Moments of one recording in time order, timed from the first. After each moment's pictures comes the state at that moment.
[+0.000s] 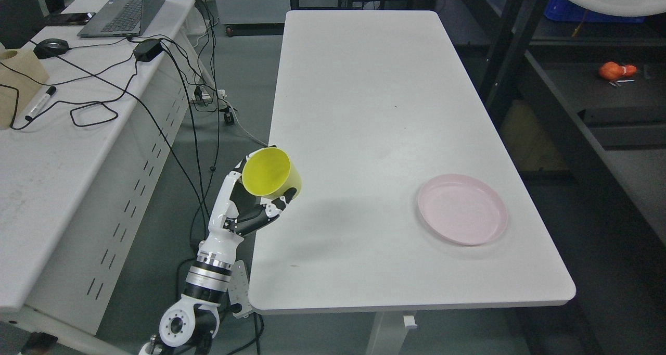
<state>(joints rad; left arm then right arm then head) -0.25 0.00 -0.13 -1.51 0.28 -0.30 -0.19 0.00 0.00 0.00 -0.24 0.00 0.09 -0.12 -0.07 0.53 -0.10</state>
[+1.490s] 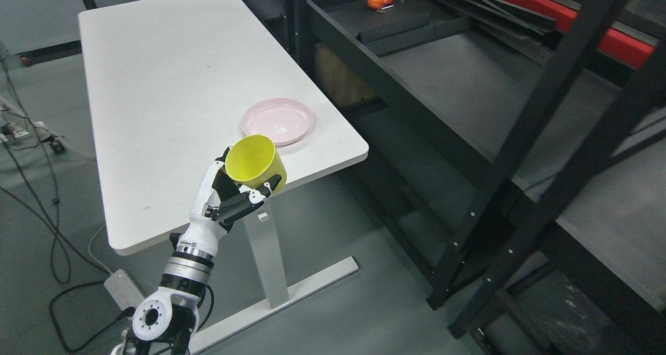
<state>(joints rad) -0.23 0.00 -0.06 -1.72 0.27 0.02 -0.15 0.00 0.00 0.00 -0.24 0.00 0.09 -0.12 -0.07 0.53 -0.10</state>
